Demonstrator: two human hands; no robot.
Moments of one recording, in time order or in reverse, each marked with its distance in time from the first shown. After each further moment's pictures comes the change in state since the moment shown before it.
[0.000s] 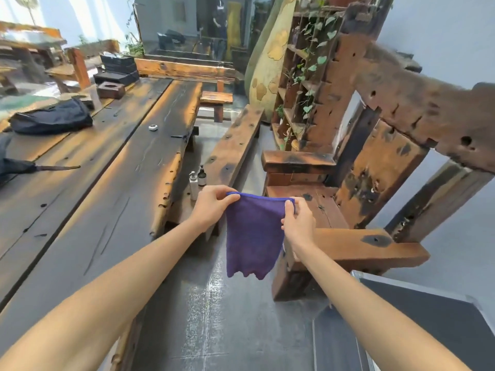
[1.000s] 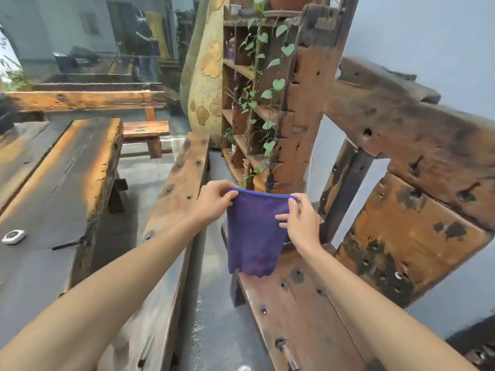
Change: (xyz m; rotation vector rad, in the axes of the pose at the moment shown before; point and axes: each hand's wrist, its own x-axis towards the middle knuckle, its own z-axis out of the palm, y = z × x) left_hand 0.682 -0.039 0.153 0.035 -0.250 0.193; right_hand 0.616 0.031 0.127 0.083 0.227 0.020
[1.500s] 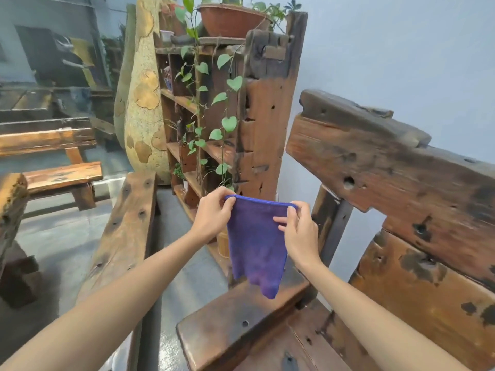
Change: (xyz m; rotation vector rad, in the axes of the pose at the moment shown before) left_hand 0.337 -0.002 0.096 -0.008 0.000 0.211; right_hand 0.296 0.028 0.022 -0.034 0.234 -0.100
